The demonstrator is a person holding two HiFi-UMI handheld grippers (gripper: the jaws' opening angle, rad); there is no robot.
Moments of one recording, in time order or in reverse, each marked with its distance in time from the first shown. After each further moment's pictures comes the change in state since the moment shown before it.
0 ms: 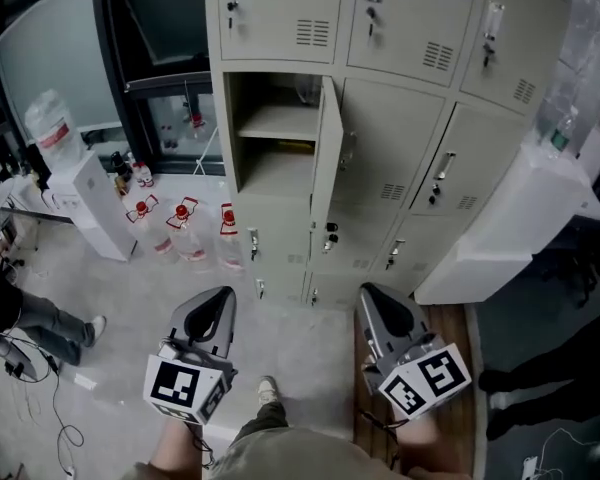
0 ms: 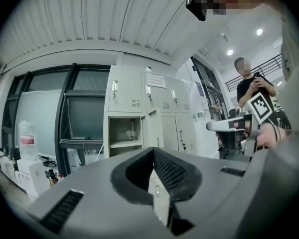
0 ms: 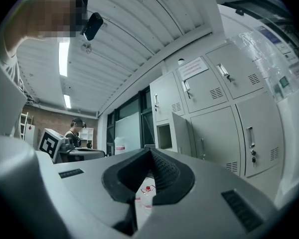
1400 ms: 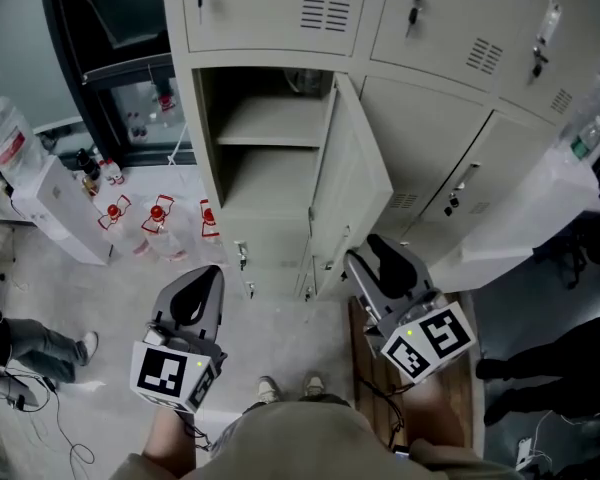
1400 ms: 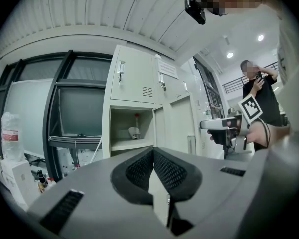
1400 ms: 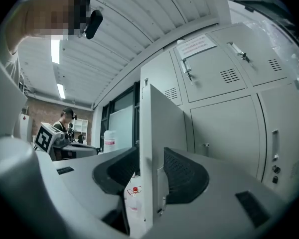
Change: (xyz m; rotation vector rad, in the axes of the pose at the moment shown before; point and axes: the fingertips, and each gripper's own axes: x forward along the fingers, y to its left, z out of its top) left arm 0.149 0.115 -0.001 -0.024 -0.012 -0.083; right arm 0.177 -0.094 -0.005 -0.056 0.061 -0.036
